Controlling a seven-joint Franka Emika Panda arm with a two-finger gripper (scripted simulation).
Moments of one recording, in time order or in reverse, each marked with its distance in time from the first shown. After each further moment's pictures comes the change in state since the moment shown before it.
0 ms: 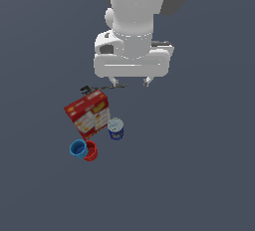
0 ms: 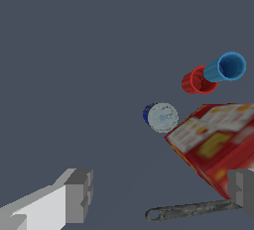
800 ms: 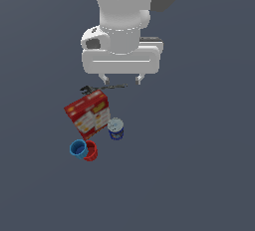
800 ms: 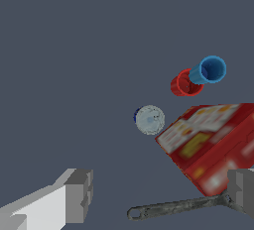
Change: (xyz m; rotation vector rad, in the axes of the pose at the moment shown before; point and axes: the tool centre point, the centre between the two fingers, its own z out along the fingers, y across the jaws) arm 0.001 0.027 -0.010 -0.001 0.026 0.022
